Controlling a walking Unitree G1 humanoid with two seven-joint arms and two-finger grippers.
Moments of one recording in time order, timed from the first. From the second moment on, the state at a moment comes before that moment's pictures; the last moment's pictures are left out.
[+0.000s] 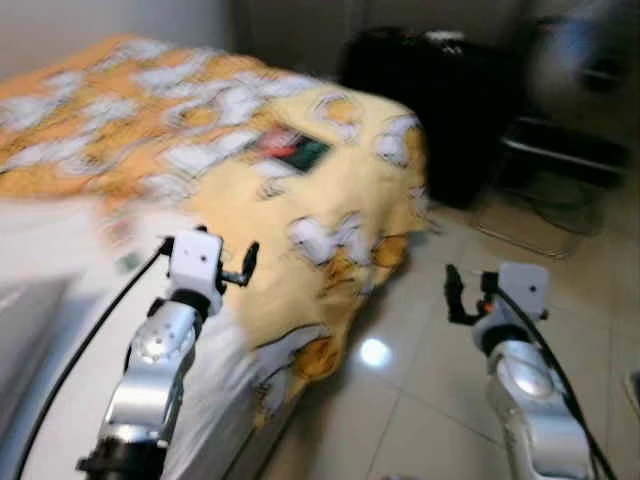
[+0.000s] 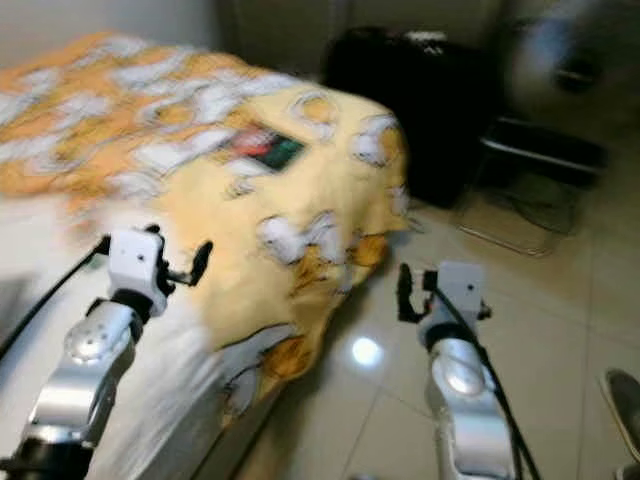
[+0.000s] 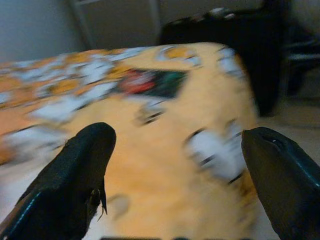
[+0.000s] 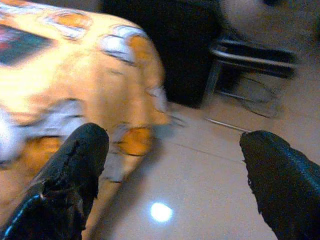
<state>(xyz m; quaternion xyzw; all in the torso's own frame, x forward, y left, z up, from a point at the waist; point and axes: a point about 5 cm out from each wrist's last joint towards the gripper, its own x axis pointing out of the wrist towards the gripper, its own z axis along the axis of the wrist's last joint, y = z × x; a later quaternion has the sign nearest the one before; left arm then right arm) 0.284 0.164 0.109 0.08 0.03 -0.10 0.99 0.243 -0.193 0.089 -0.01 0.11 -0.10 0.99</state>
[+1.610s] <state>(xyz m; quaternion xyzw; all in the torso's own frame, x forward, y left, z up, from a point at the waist) 0.282 0.161 0.106 0.08 0.03 -0.10 0.99 0.243 -0.194 0.087 -0.02 0.11 -0.10 0.99</state>
